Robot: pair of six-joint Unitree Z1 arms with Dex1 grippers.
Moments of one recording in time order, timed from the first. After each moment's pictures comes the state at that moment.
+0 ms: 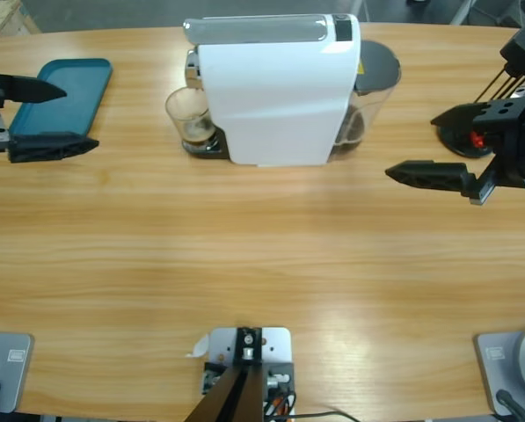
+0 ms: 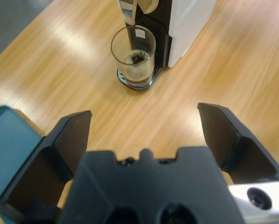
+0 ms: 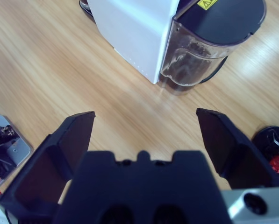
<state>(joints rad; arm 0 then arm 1) -0.38 1.26 -0.76 0.21 -0.37 0.41 0.71 1.20 -0.81 0.40 0.04 -0.05</state>
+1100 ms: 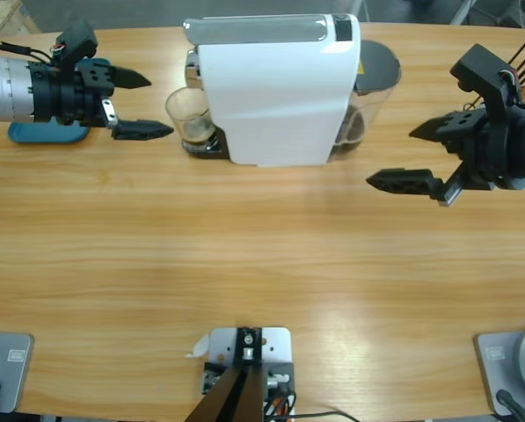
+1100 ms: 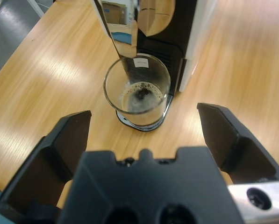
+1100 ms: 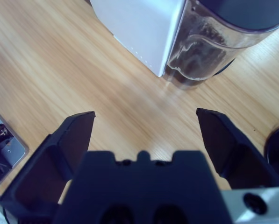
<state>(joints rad) -0.38 1.66 -0.76 -0.19 -0.51 0.55 0.71 1.30 -0.81 0.37 0.06 -0.04</state>
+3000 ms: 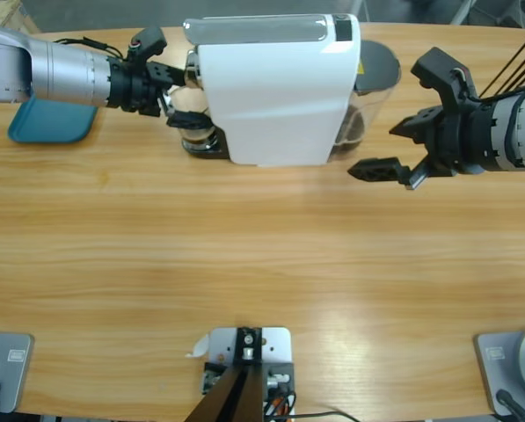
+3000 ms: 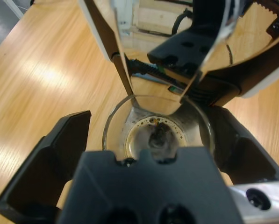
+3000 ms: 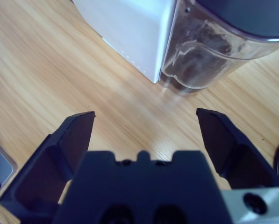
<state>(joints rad) -0.43 1.92 -0.93 -0.26 -0.54 0.54 0.66 1.43 -0.81 0.28 0.08 -0.04</state>
